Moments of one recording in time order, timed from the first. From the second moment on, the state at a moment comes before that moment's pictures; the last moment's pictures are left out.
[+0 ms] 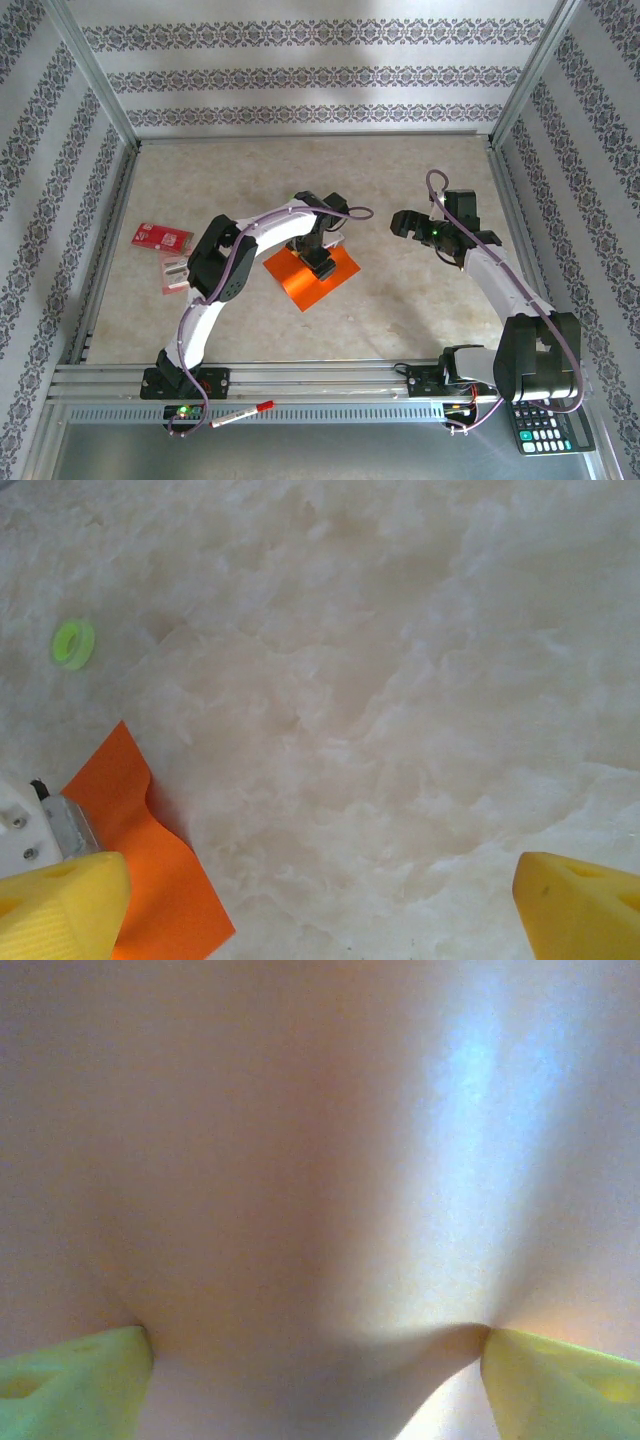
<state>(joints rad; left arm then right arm) -0.69 2.22 1.74 -1.12 0.02 0.08 0.04 1.26 0.79 -0.36 -0.30 0.36</state>
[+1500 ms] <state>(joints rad) -0.53 1.82 0.88 0.02 0.62 -0.75 0.42 1.52 0.83 -0.25 -0.50 0.59</state>
